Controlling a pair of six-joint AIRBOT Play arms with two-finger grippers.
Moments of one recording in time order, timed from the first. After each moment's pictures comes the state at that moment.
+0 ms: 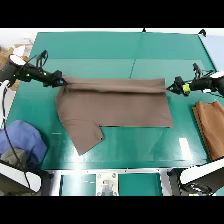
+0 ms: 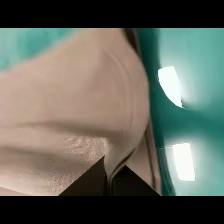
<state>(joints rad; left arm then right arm) 0.15 -1.75 1.52 0.89 -1.21 -1.23 -0.41 -1.77 1.39 -0.84 1.15 1.29</state>
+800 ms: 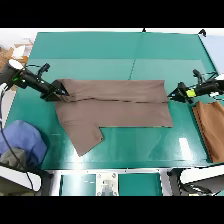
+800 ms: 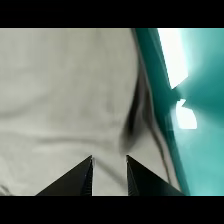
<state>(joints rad) 0.18 -1.69 1.43 0.93 -1.51 -1.35 -0.44 -1.62 1.30 -0.96 1.34 1.38</state>
